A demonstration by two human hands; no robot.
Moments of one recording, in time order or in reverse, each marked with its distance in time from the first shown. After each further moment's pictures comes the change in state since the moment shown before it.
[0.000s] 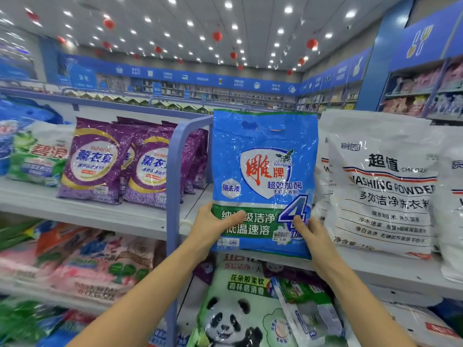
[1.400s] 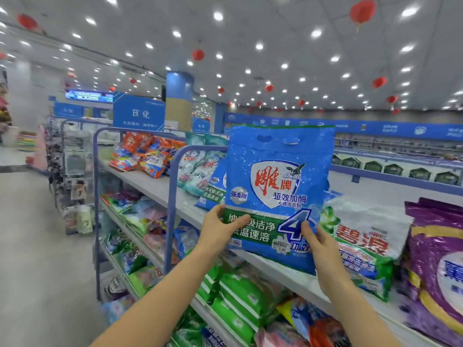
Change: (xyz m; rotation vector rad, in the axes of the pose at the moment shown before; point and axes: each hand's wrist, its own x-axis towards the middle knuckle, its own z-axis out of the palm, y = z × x) left_hand -0.016 0.159 -0.687 0.331 0.655 0.071; right_hand 0.071 -0.005 0.737 0.152 -0.435 0.033
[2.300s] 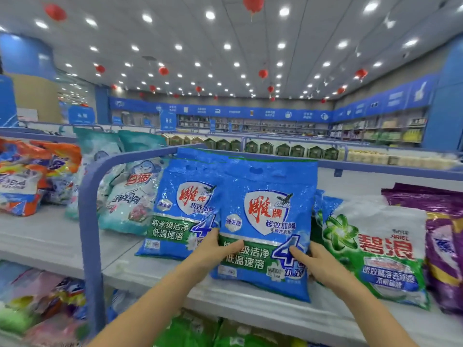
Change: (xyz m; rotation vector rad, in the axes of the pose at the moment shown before) left_hand 0.234 -0.099 -0.002 0.170 -0.702 -0.210; right_hand 0.128 0.052 0.048 -0.460 0.227 0.234
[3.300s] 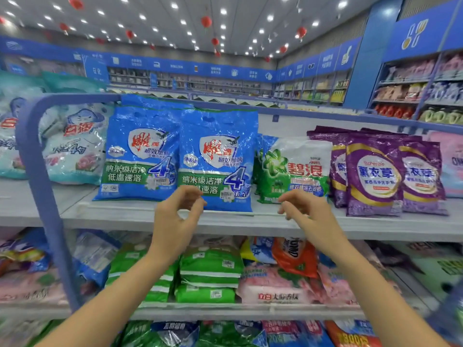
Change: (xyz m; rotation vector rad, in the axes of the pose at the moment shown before) left_hand -0.117 -0.023 0.027 0.015 0.301 0.806; right_hand -0.167 -0.020 -0.015 -0.330 0.303 -0.350
